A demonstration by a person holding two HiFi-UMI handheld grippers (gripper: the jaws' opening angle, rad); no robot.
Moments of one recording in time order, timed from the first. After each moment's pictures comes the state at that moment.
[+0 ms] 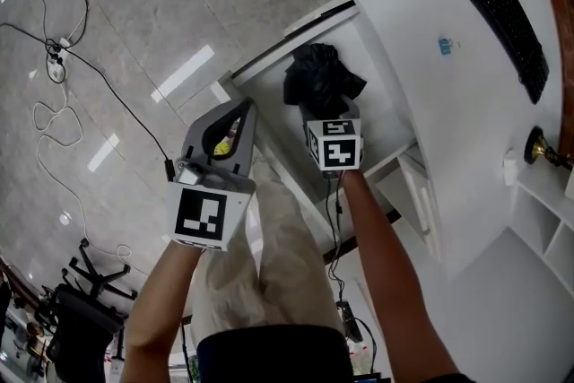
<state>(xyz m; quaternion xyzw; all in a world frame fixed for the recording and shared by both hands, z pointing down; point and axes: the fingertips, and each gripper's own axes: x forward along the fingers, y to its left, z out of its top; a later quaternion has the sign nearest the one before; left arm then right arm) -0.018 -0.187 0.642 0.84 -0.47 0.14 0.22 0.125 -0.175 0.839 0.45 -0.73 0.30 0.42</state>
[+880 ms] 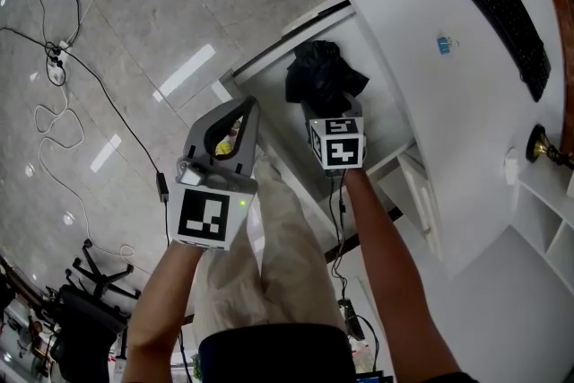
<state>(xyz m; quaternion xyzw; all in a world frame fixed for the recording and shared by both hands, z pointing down) -0.015 -0.190 0.640 0.85 -0.47 0.14 0.21 0.126 -0.180 0.837 0.45 -0.73 0.30 0.42</state>
